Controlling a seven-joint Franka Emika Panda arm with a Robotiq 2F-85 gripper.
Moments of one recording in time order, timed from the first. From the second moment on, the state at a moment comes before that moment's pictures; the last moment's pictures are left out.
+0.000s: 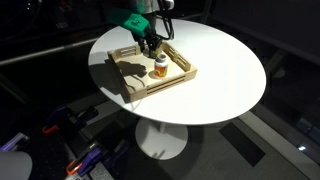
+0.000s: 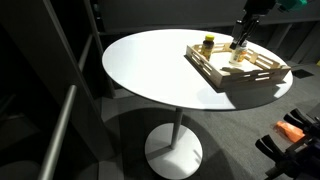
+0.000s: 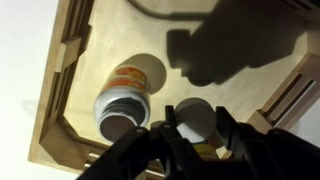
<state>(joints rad) -0.04 0.17 0.03 -2.27 0.11 2.52 -0.18</state>
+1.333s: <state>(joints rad) -0.08 0.14 -0.07 -2.18 0.11 2.35 -0.19</state>
